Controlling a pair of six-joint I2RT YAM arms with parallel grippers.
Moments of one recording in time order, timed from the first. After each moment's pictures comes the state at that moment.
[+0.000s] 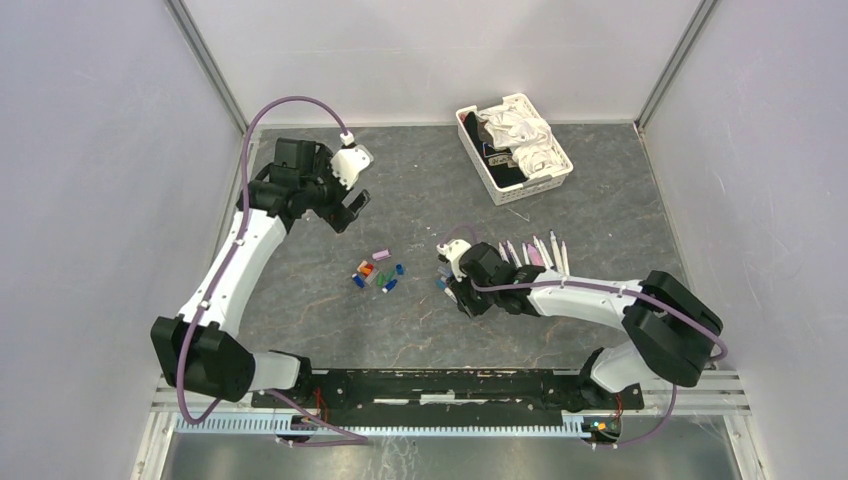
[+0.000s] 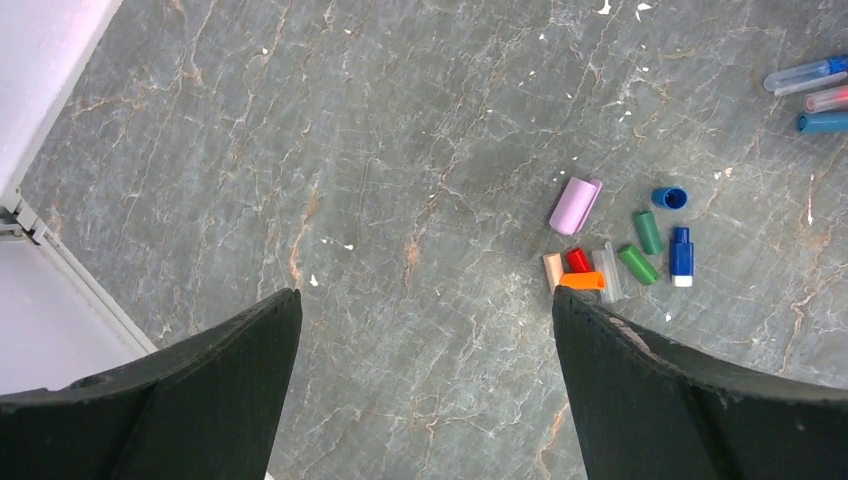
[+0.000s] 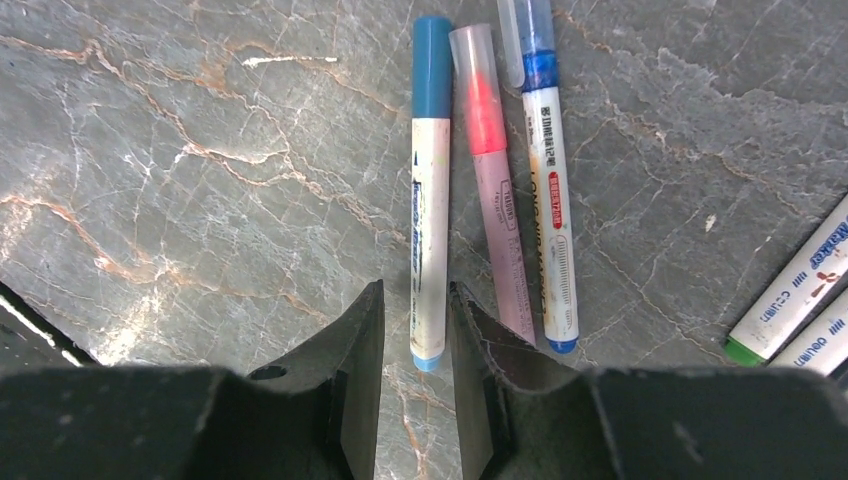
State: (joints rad) left arm -0.22 1.33 1.28 -0.73 0.24 0.62; right arm 0.91 1.45 0.70 -0.18 0.00 0.16
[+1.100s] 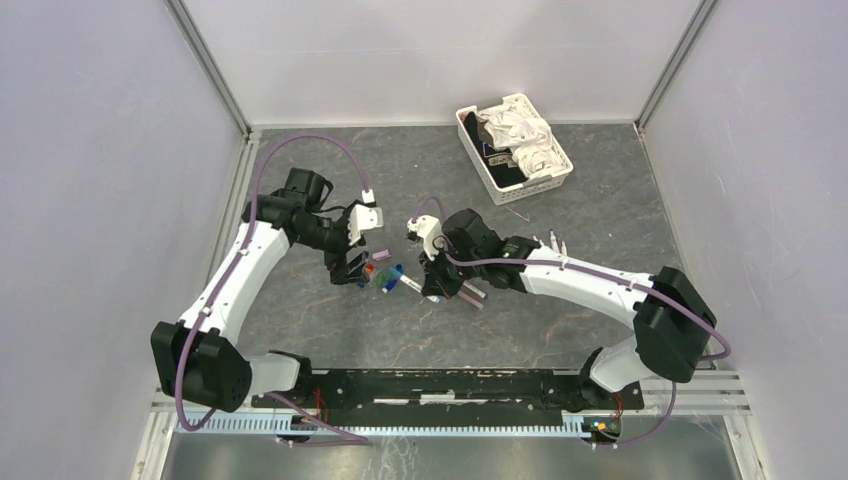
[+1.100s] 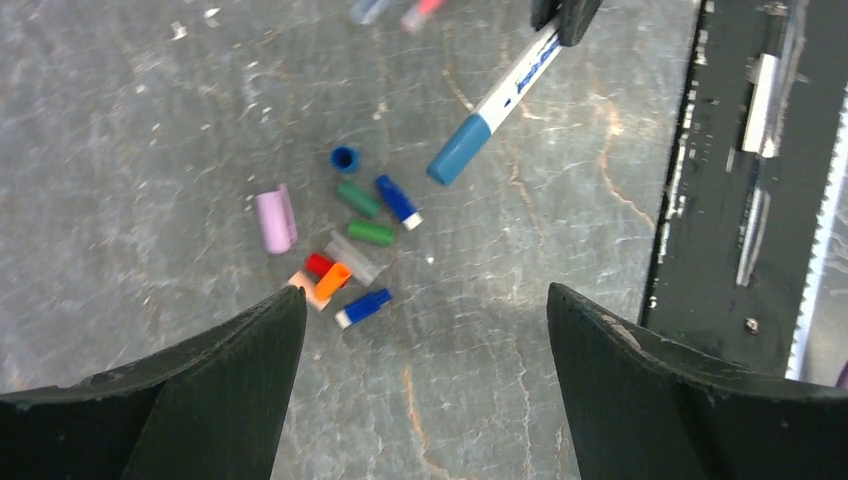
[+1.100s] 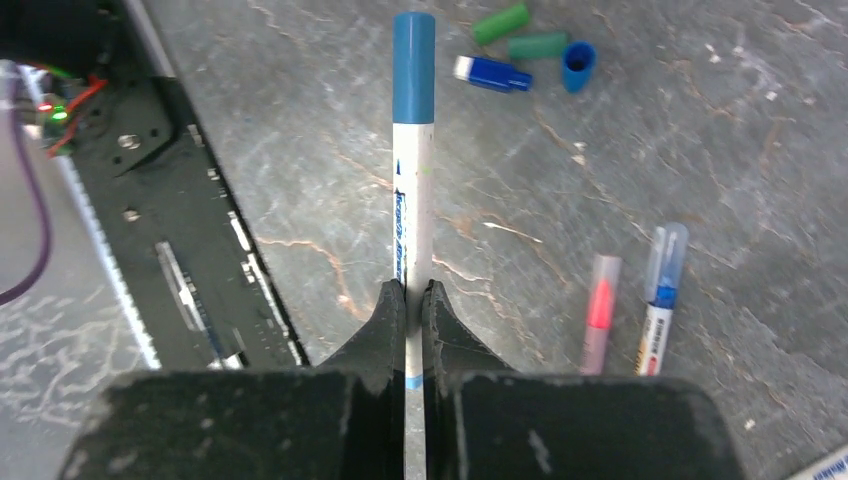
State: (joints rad) left arm -0.23 1.28 1.16 -1.08 0.71 1.02; right arm 0.92 1.49 1.00 -0.28 -0.28 0.07
